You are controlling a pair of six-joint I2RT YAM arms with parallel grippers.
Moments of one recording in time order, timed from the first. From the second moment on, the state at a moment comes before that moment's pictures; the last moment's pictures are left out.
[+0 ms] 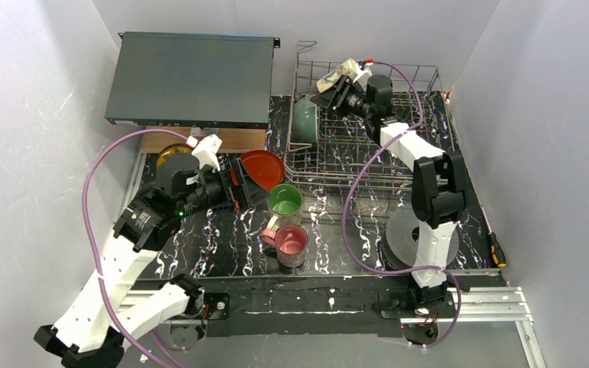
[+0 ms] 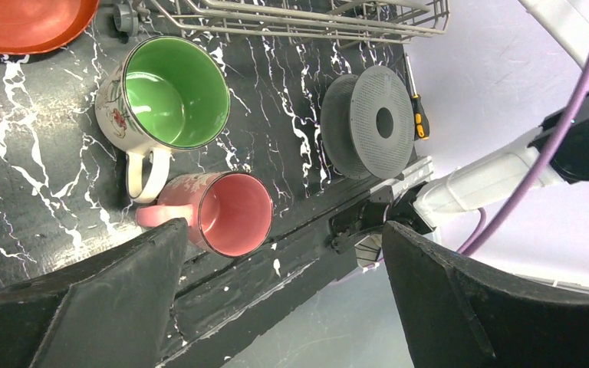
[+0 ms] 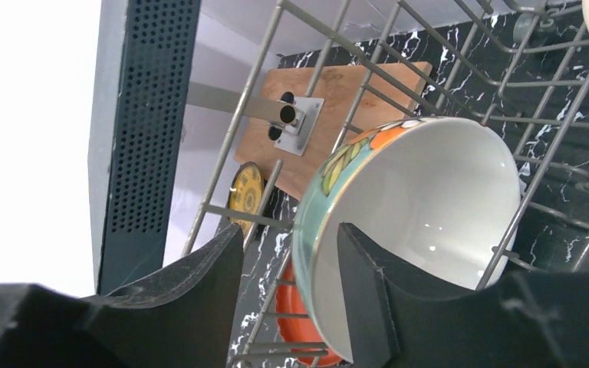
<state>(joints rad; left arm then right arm) -0.55 0.85 1.16 -0.83 0.24 -0.70 0.30 1.98 1.55 0.30 -0.57 0.81</state>
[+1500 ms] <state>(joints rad) -0.55 0.87 1.15 -0.82 0.26 -0.75 0.19 1.98 1.28 0.59 -0.58 1.27</state>
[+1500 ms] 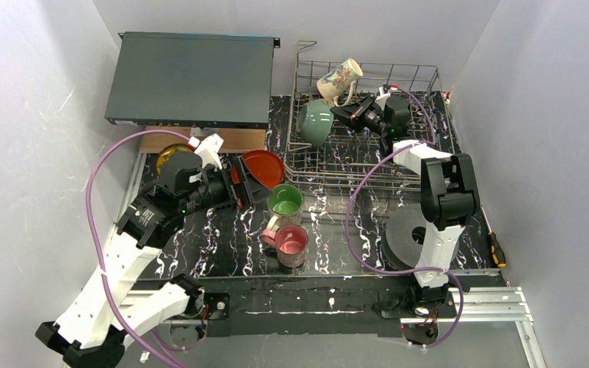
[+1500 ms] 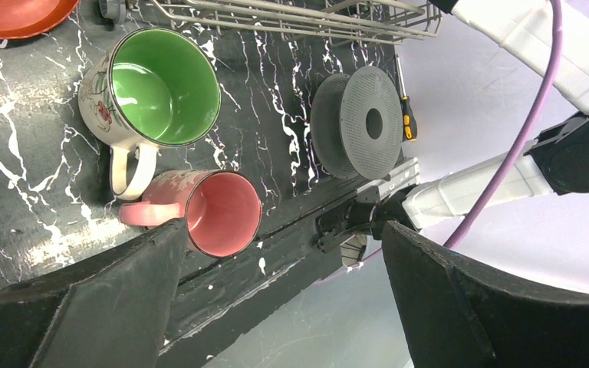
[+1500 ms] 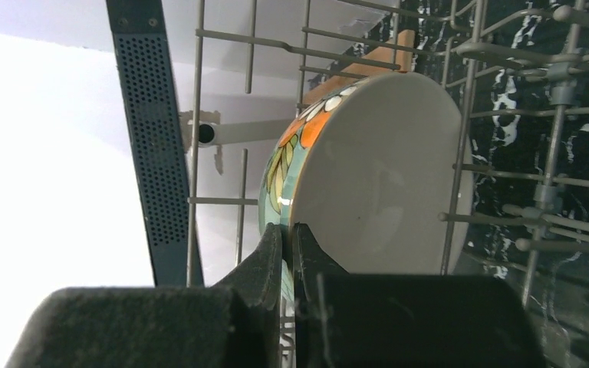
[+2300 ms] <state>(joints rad) -0.55 0.86 1.13 -0.79 0.26 -0.76 0.20 1.91 1.45 -0.04 -0.47 0.75</state>
